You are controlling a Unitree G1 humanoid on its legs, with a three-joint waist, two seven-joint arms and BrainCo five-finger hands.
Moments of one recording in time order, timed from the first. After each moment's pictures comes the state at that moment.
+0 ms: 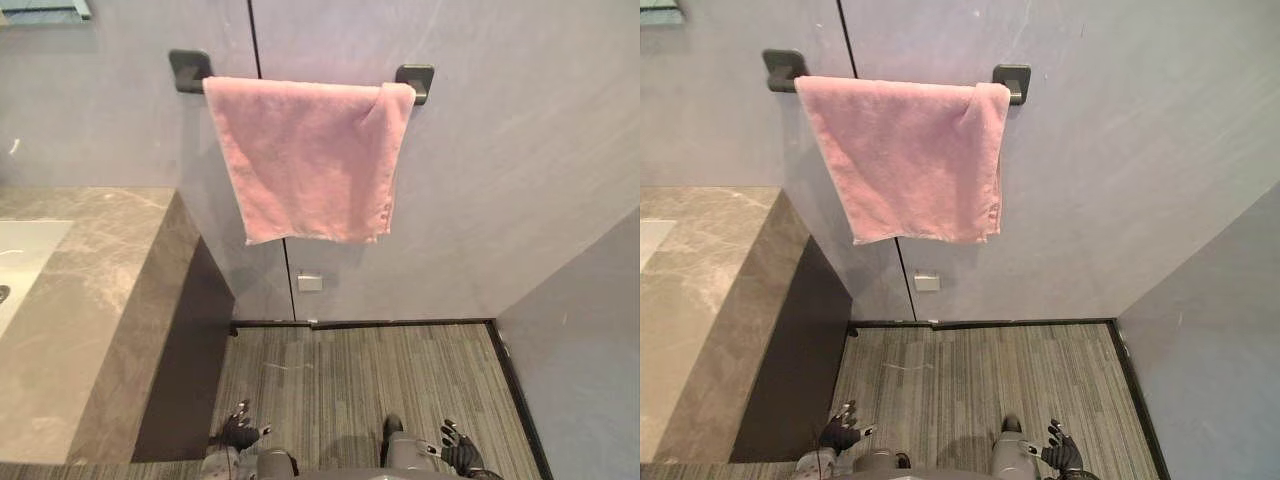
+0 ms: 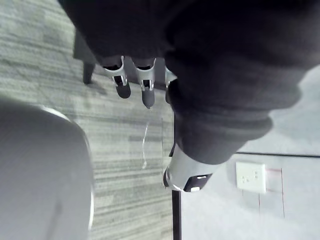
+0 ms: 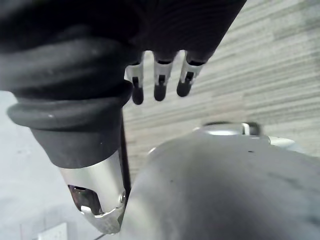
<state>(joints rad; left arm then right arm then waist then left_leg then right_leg) 0.21 0.06 0.13 0.84 0.04 -0.16 0.03 0.27 -0.06 -0.14 0.75 0.00 -0.10 0.04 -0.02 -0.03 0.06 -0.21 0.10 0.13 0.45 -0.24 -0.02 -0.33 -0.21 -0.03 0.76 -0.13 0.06</state>
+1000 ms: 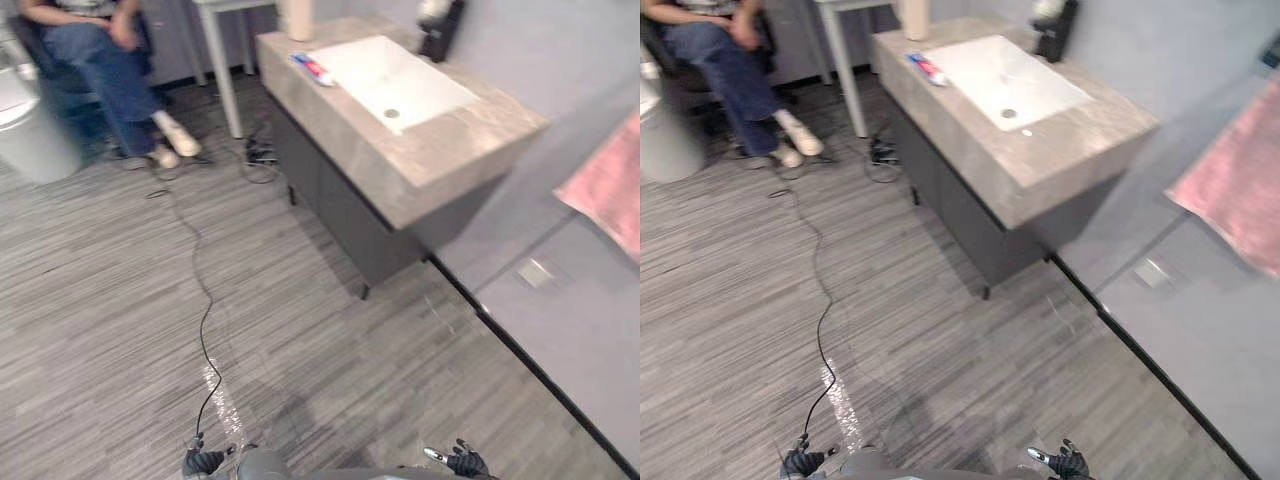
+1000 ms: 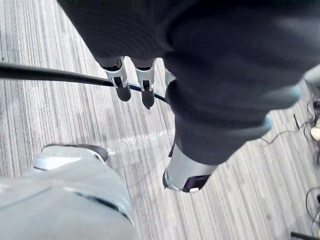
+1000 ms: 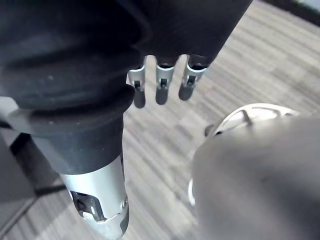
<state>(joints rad) 0.20 0.07 0.32 0.92 0.03 -0.12 0.09 0.11 -0.05 -0.33 1.08 -0.03 -0.10 -0.02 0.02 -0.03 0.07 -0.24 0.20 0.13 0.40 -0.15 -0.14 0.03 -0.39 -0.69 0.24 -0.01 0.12</state>
